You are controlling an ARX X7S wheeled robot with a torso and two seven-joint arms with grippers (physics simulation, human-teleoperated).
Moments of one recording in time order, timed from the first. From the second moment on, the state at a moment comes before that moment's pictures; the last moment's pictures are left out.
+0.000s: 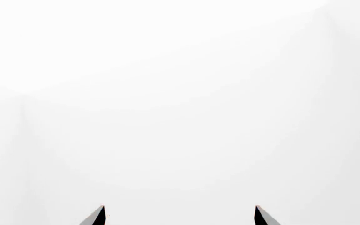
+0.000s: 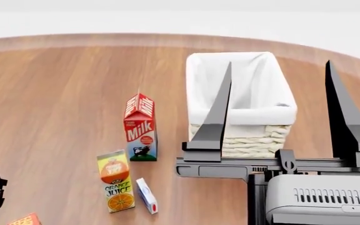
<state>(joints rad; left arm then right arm) -0.27 0.00 -0.04 1.05 0.33 -0.67 0.32 0.34 0.23 -0.18 -0.83 0.07 0.48 0.28</state>
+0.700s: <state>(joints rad) -0.28 0.00 -0.04 1.05 0.34 -0.67 0.33 0.34 0.25 -0.20 -0.83 0.09 0.47 0.31</state>
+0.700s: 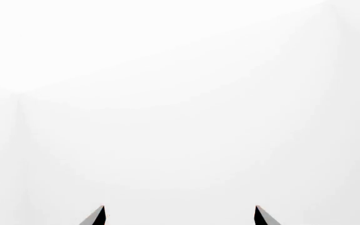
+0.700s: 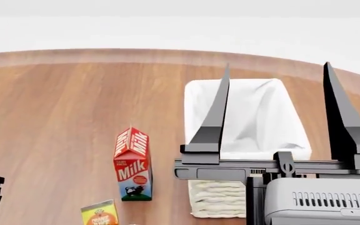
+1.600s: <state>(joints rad) -0.26 0.00 -0.04 1.05 0.33 -0.65 0.31 0.35 0.27 -0.21 -0.84 0.11 0.49 0.33</state>
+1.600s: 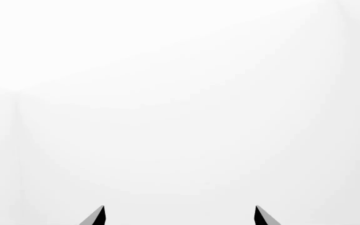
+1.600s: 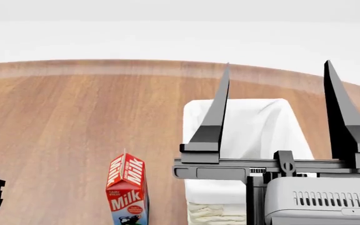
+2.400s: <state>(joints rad) -0.32 0.00 -0.03 1.05 0.38 -0.70 0.33 1.56 0.45 -0.34 -0.14 1.67 1.51 1.09</state>
